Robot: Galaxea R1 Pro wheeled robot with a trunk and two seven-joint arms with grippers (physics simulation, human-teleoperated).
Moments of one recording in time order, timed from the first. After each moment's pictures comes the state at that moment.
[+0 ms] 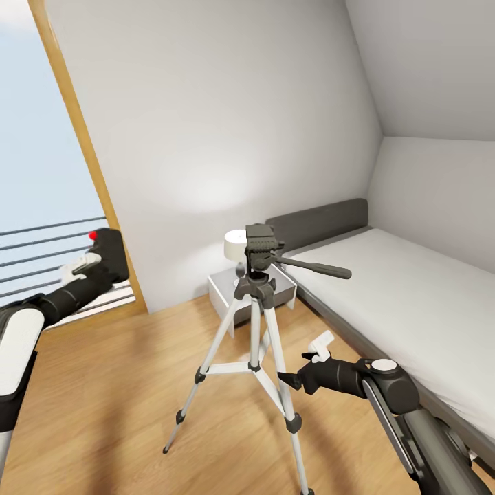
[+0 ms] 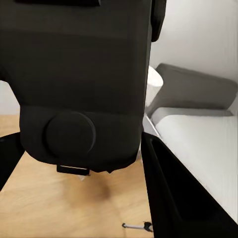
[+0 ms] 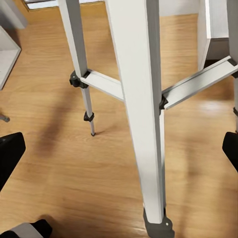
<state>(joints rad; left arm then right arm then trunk) -0.60 0.35 0.15 -1.59 0.88 0.79 0.19 -0.36 -0.16 0.17 -1.61 0.04 0.85 0.70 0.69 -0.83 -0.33</state>
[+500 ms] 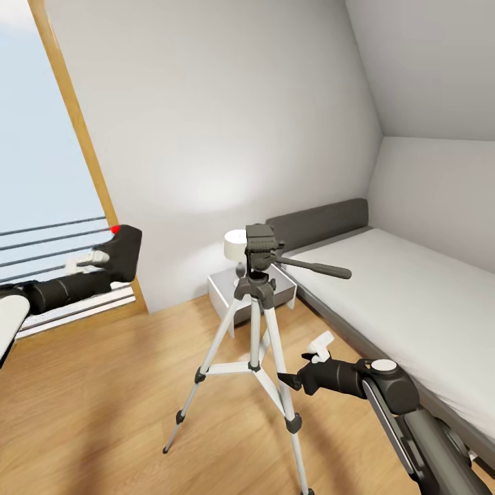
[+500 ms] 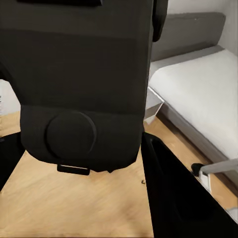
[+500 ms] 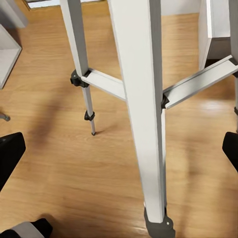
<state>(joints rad) -0.67 0.54 0.00 -1.61 0.86 0.94 0.01 -0.36 -0.16 0.17 -1.61 0.04 0.85 0.70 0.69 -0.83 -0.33</state>
